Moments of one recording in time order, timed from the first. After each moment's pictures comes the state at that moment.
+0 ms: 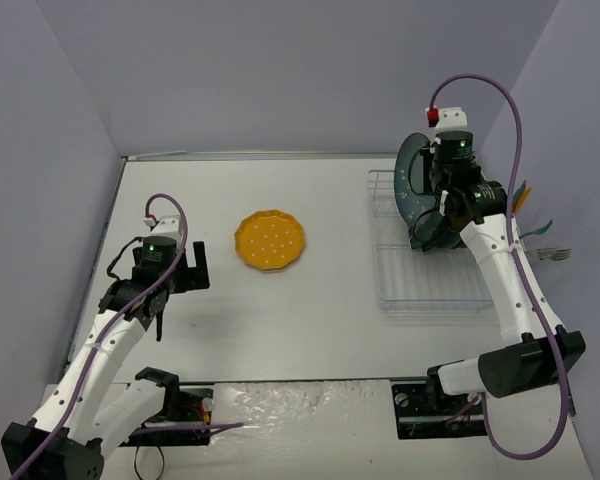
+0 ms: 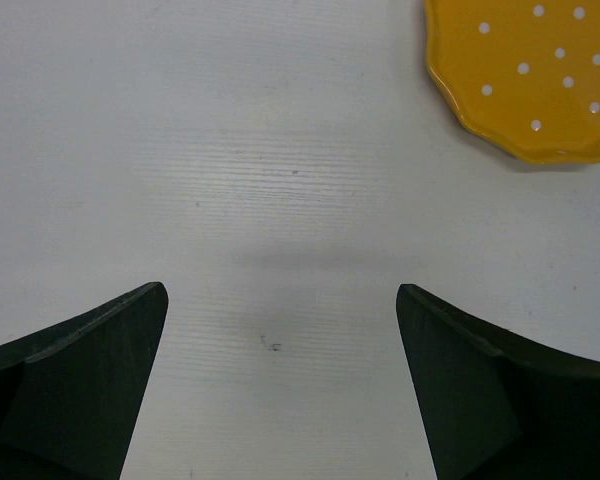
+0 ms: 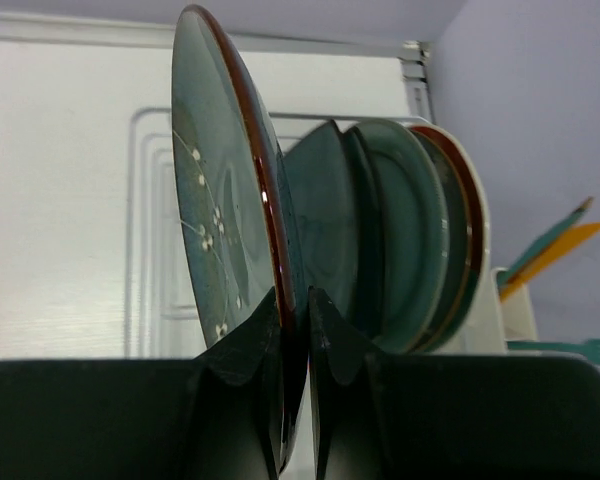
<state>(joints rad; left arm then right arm) -0.26 0.87 0.79 -0.67 -0.20 -0.26 0.20 1.37 1.52 -0.65 0.37 -0.06</state>
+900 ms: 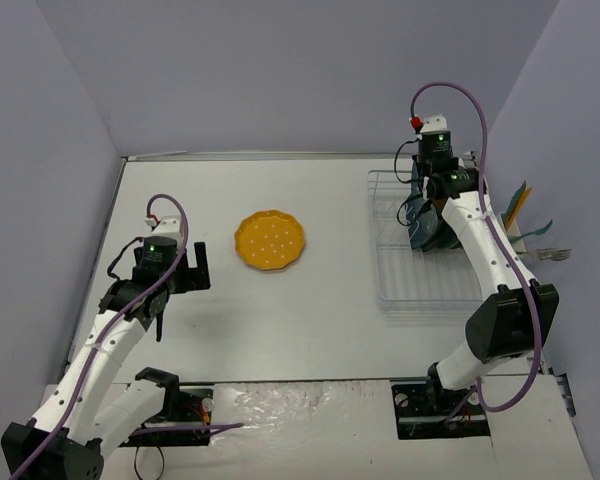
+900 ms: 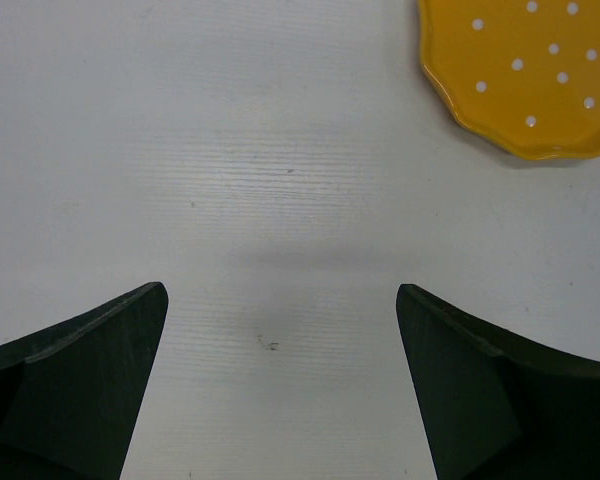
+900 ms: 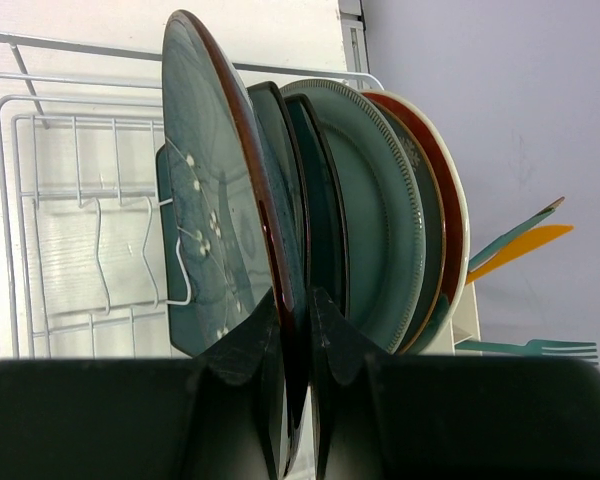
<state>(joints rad) -0.26 0.87 0.79 -0.67 -0.19 -0.26 0.16 1.57 1.51 -0.60 0.49 -0.17</state>
